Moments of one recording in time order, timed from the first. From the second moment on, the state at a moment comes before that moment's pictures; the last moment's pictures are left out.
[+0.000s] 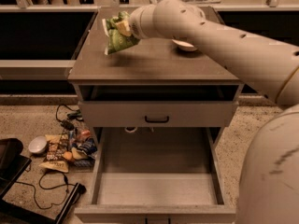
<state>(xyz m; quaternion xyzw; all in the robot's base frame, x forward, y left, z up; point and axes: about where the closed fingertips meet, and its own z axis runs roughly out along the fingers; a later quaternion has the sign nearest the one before) 0.792 0.070 0.934 -0.35 0.73 0.14 0.56</state>
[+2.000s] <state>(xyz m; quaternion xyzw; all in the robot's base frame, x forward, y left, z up) 0.796 0.078 0.946 -0.35 0.72 0.14 0.58</state>
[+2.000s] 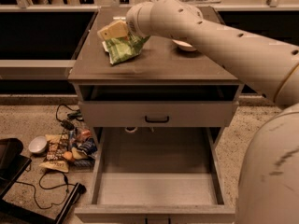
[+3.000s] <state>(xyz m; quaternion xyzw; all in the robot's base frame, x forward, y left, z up) 0.766 0.008 1.059 -0.45 0.68 0.01 0.58</state>
